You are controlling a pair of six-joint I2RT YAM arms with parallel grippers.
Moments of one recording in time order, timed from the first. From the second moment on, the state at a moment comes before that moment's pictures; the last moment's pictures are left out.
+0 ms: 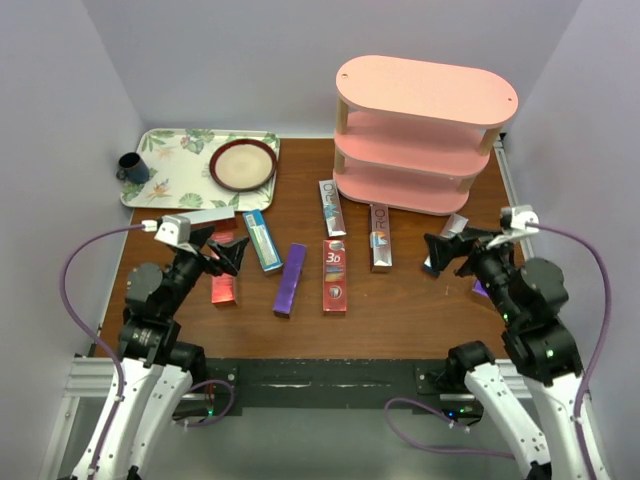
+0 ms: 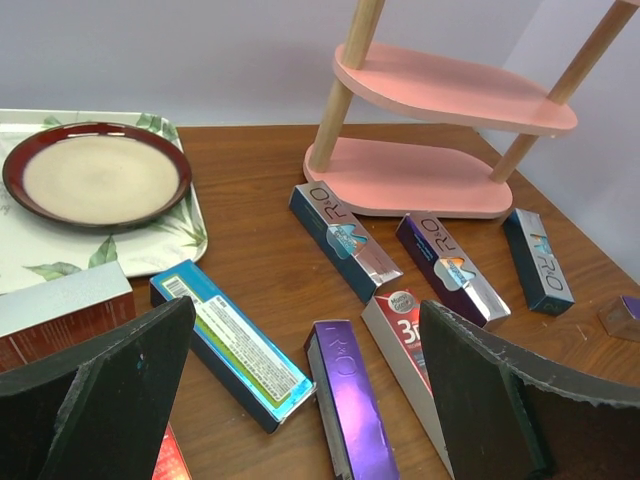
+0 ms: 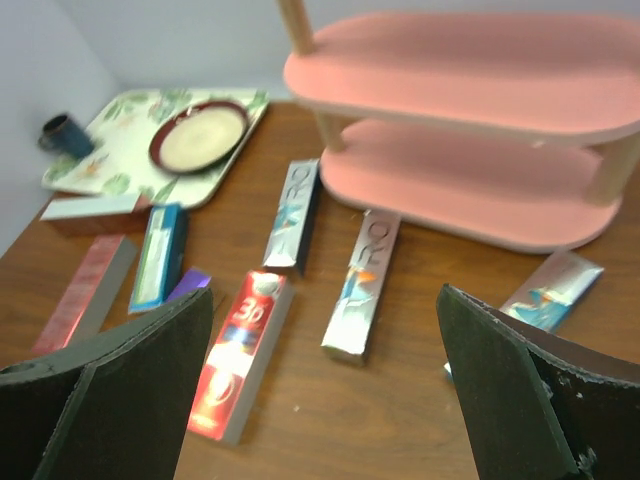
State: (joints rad) left arm -0.19 0.37 0.49 -0.09 0.24 -0.29; right arm 0.27 0.42 0.87 -0.52 -0.03 0.25
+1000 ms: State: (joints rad) left arm -0.19 0.42 0.50 -0.10 0.26 -0.29; right arm 1.35 1.32 0.62 -0.20 0.66 0.76
